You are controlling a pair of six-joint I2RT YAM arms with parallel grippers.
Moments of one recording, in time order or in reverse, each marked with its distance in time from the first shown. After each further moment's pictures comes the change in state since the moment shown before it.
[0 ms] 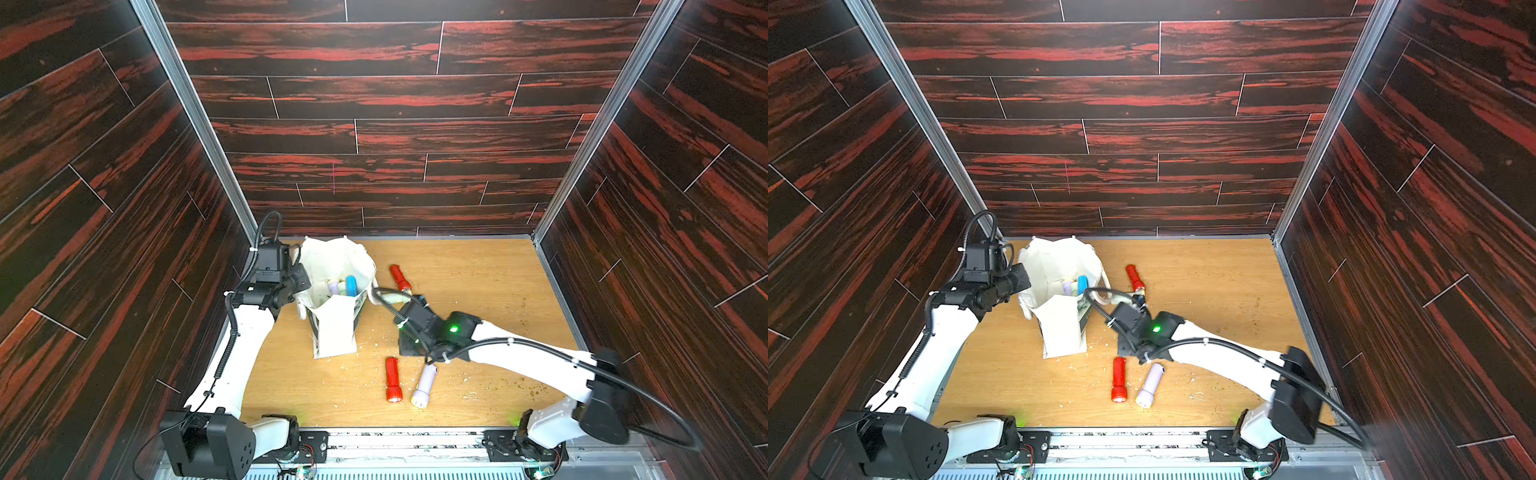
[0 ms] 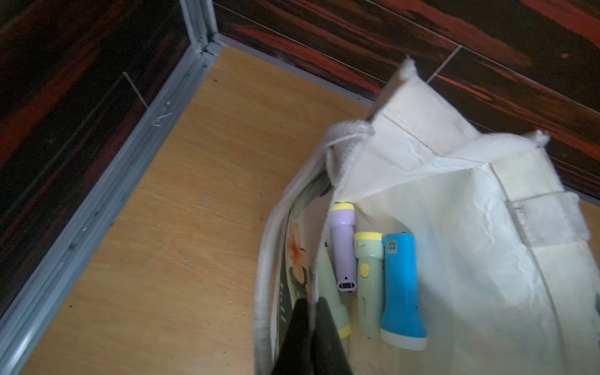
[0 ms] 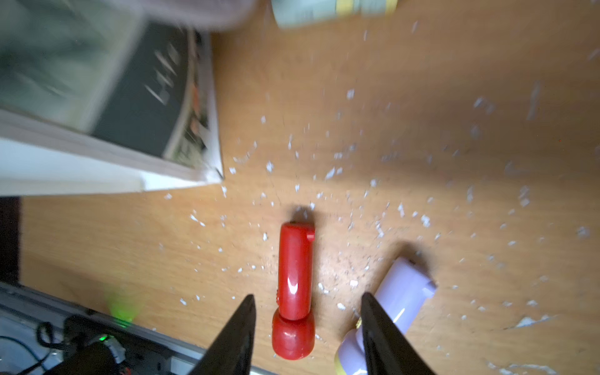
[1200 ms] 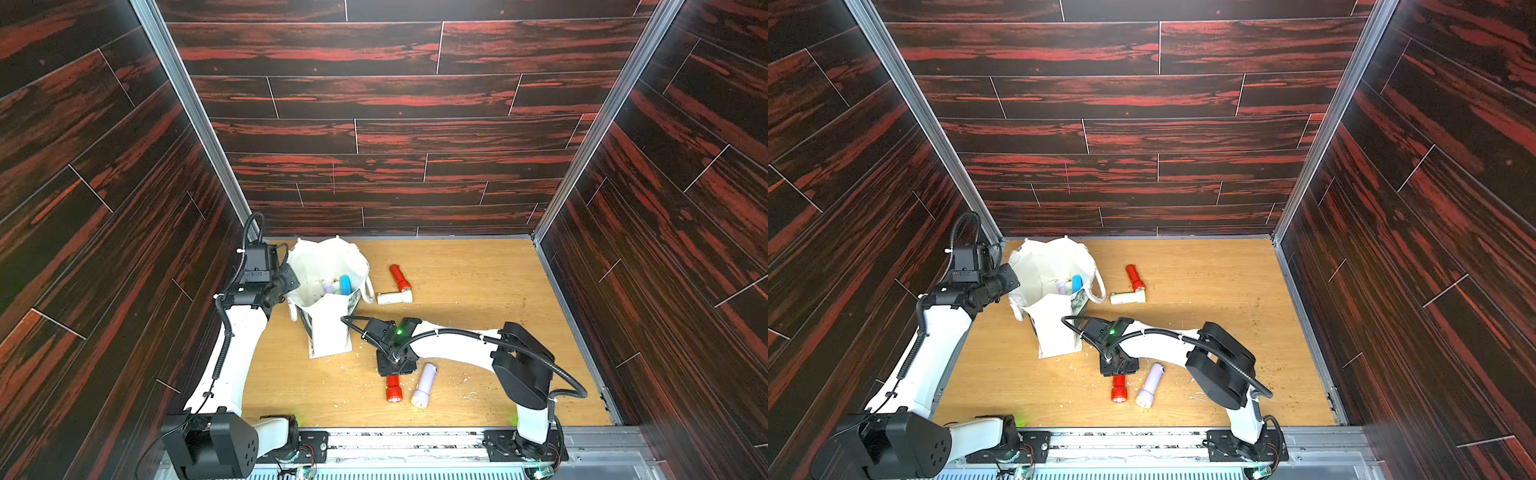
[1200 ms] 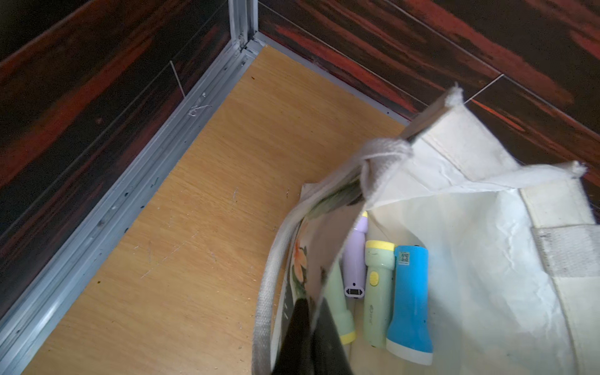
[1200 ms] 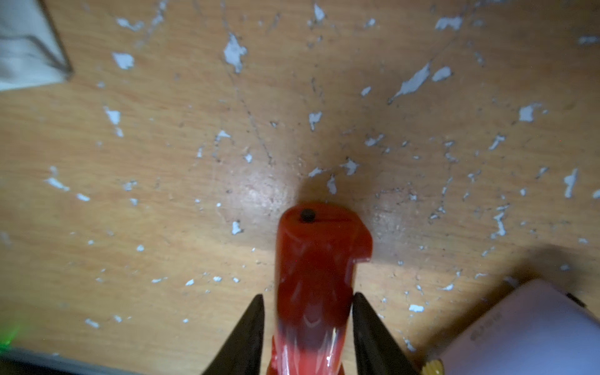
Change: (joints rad) left arm 0.077 -0.003 -0.004 -0.007 0.019 -0.037; right arm 0.035 0.402 0.143 -0.039 -0.173 -0.011
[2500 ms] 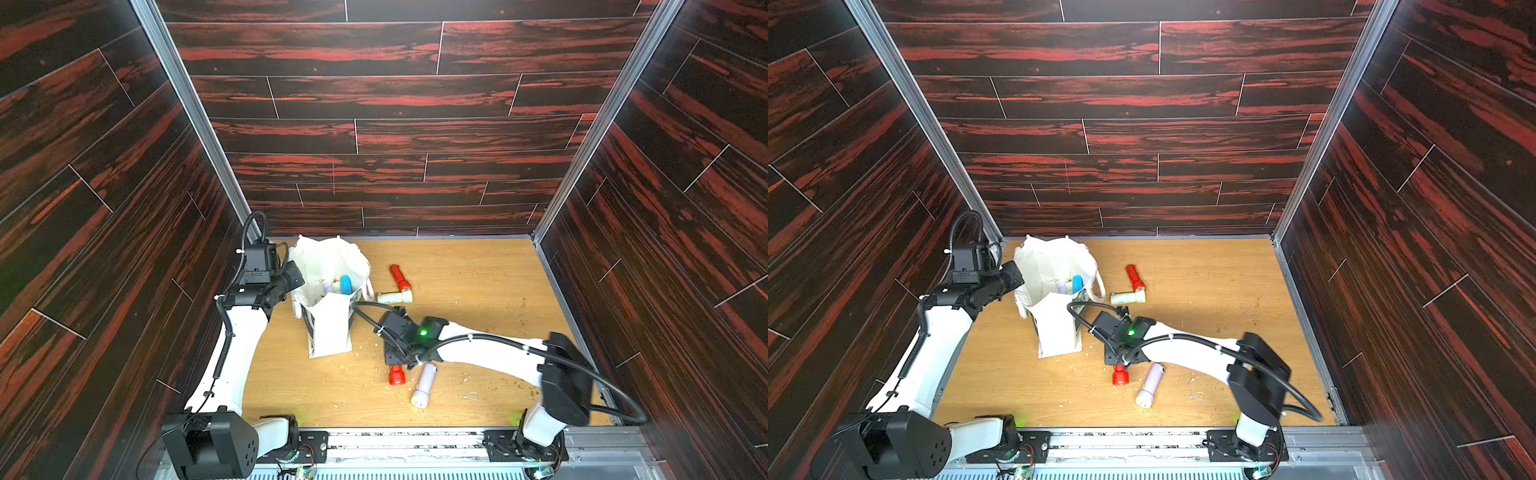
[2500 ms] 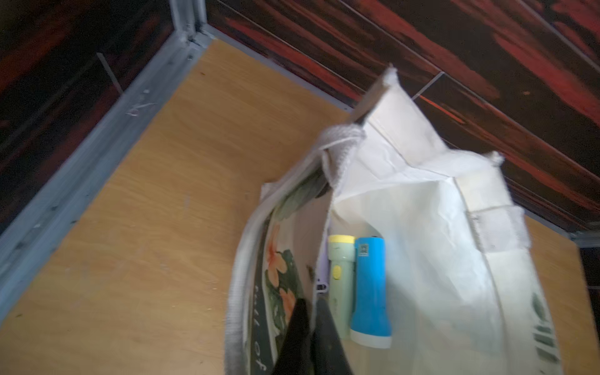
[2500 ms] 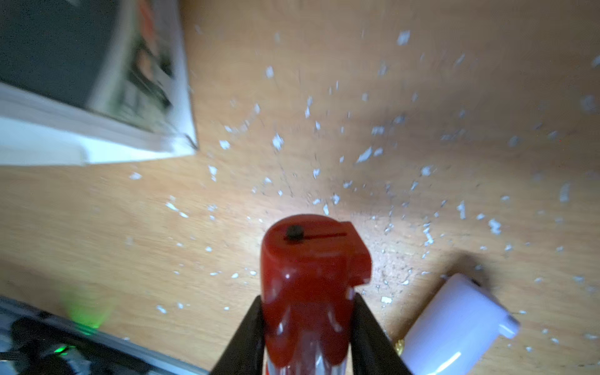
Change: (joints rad) left arm 0.001 -0.001 -0.016 0.069 0.169 0.003; right arm 0.000 -0.275 -0.114 0.114 0.164 -0.001
